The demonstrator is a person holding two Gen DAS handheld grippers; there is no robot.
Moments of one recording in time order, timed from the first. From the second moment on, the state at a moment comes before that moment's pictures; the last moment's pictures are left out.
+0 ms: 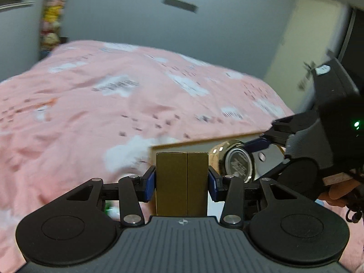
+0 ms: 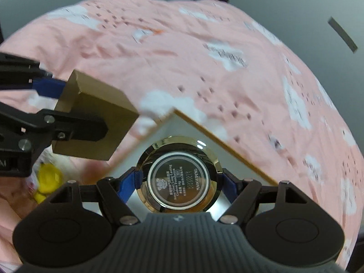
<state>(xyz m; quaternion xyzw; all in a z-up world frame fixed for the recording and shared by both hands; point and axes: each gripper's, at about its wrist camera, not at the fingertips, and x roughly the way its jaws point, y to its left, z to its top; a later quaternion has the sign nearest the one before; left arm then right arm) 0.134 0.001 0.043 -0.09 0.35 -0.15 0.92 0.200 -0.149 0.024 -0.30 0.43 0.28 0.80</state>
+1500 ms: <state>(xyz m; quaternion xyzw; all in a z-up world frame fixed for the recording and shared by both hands) 0.253 -0.084 -0.046 0.08 0.50 -0.12 0.85 0.259 -0.198 -0.079 -0.24 0.53 0.26 0.78</state>
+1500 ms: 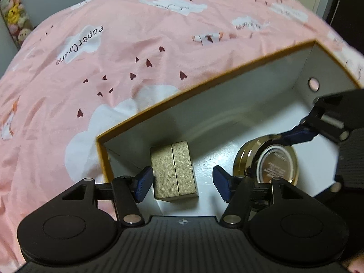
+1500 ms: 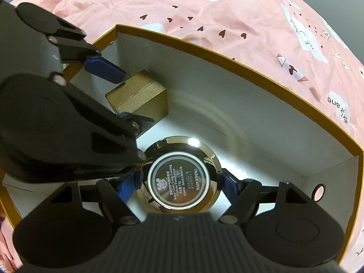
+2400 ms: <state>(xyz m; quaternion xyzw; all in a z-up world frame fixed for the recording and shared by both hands) 0.242 0.010 -0.034 -0.14 0.50 -0.13 0.85 0.277 -0.153 -0.102 -0.33 0.50 0.29 0.75</state>
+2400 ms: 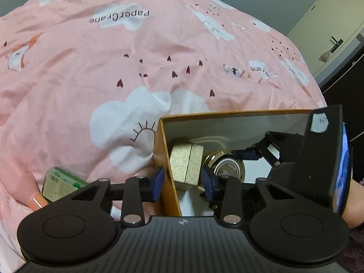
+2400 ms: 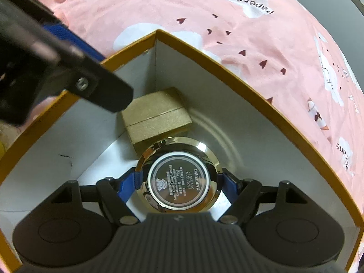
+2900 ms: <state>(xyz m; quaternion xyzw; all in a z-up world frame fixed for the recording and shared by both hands) 0.234 0.012 -0.039 -0.16 0.50 -0.13 0.84 0.271 -0.165 -0.109 -0.34 0.51 0.29 0.74</state>
